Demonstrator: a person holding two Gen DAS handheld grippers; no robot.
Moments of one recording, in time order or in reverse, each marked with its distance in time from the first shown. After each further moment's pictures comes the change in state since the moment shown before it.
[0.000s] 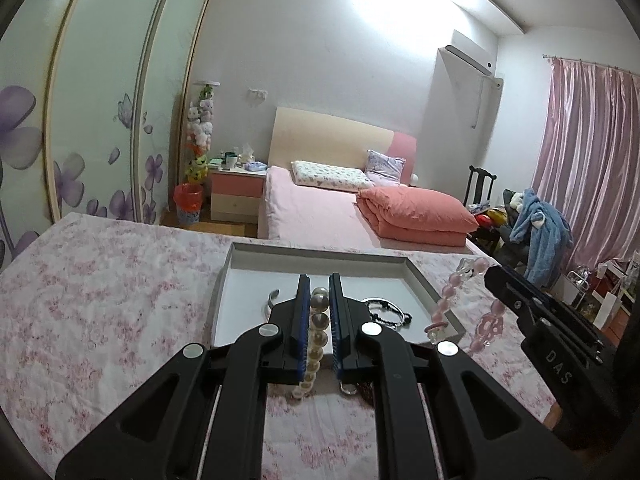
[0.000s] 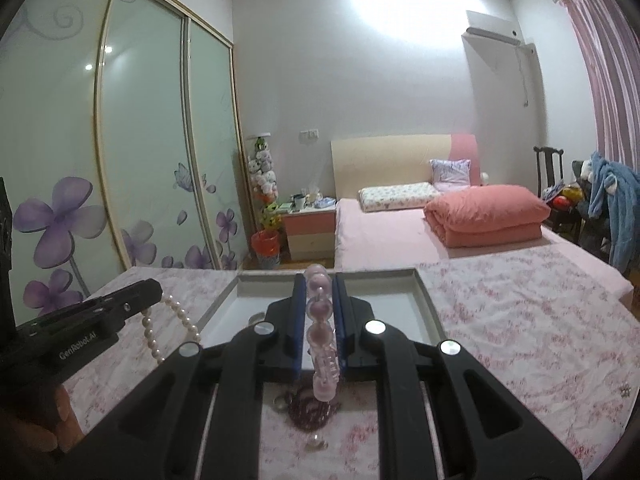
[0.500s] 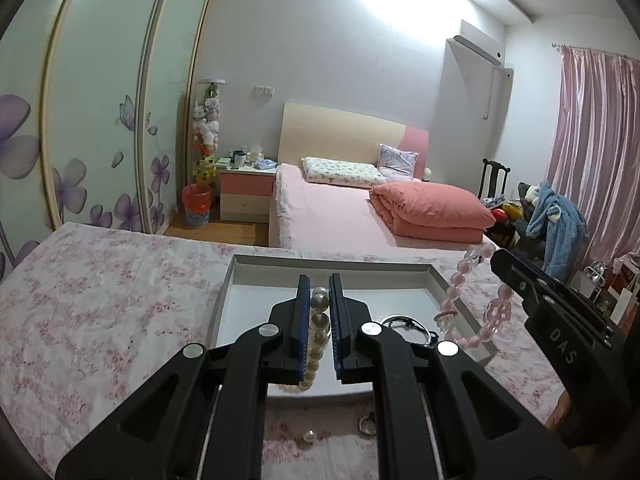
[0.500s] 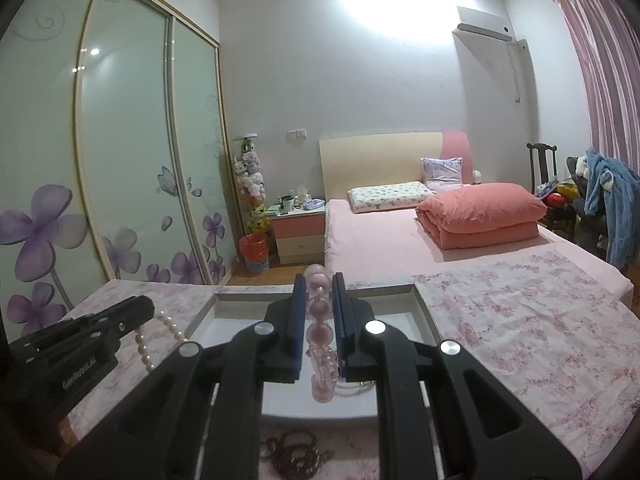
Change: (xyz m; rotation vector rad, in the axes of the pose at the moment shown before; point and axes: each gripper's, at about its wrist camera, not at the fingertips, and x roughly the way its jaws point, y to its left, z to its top) left arm 0.052 0.000 0.013 0.025 0.024 0.049; right arm 0.064 -0.011 0.015 0.031 0.020 -0.041
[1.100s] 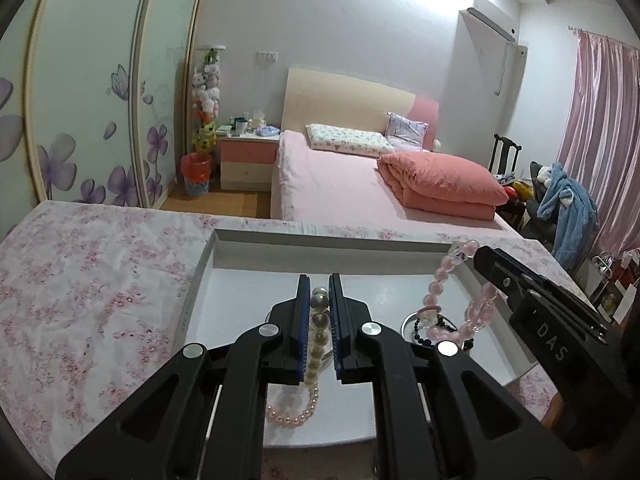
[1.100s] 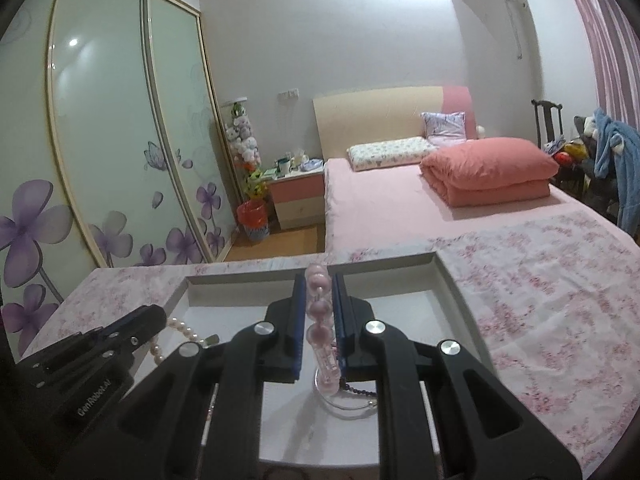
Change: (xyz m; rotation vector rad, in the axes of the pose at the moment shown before) left arm 0.070 -0.004 -0.007 -0.015 0.122 0.010; right arm 0.091 -0.014 -0.017 0.058 0.161 0.021
